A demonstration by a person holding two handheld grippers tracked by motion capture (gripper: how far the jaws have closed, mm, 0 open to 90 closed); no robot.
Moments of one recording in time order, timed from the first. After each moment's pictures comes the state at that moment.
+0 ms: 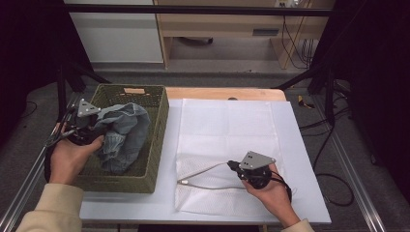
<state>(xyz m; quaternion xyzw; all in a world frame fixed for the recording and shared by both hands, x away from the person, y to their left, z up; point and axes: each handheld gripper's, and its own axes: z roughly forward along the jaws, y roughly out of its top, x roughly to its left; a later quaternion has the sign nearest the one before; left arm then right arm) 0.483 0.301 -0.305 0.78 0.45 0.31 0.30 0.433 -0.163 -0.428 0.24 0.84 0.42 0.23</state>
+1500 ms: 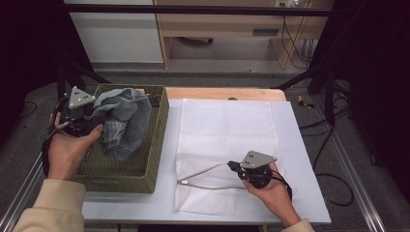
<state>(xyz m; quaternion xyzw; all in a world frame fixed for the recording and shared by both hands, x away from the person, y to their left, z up) 0.480 0.290 -0.270 0.75 0.44 0.35 0.35 0.435 -0.166 -0.429 0.24 0.85 0.43 0.21</state>
